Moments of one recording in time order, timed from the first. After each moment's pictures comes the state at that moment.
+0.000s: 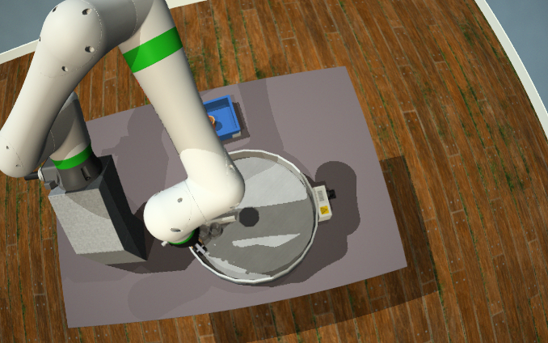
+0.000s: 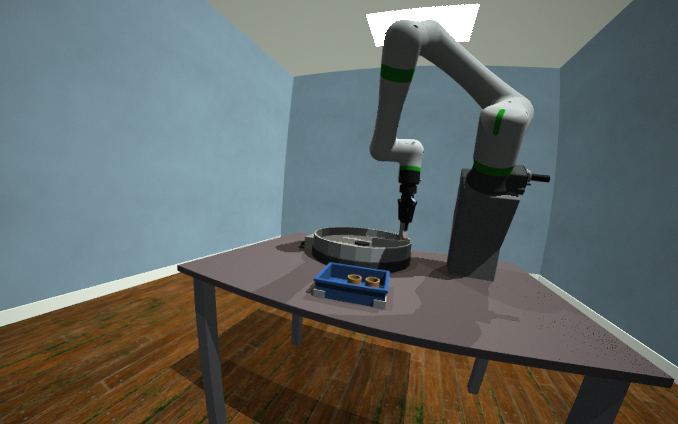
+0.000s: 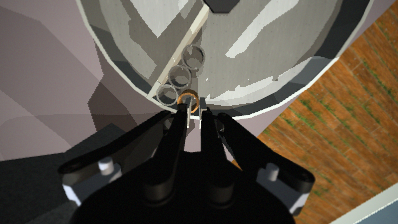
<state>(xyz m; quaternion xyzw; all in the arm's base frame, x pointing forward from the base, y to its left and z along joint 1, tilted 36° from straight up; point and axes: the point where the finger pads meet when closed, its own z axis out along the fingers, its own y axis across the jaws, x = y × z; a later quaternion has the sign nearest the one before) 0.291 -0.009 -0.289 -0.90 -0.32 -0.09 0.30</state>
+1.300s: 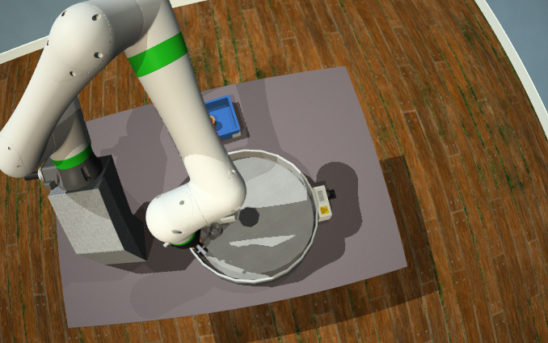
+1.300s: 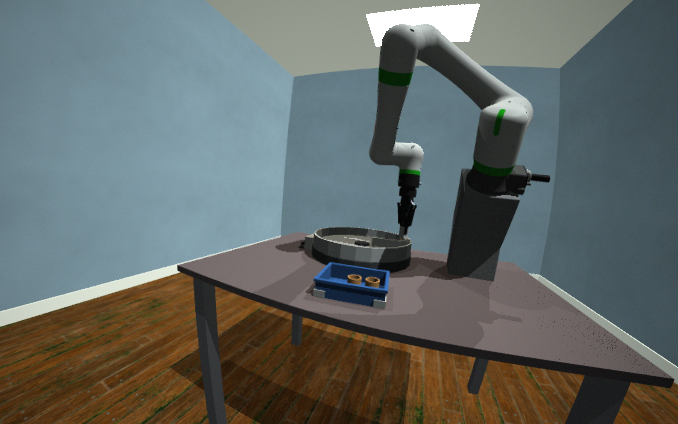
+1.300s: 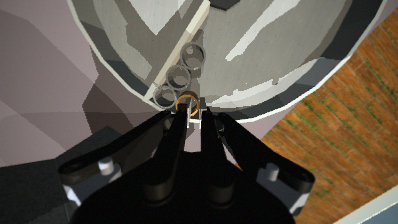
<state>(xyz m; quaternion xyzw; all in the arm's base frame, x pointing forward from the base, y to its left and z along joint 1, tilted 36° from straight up) 0.290 0.000 -0.302 -0.90 -0.32 -0.09 0.30</state>
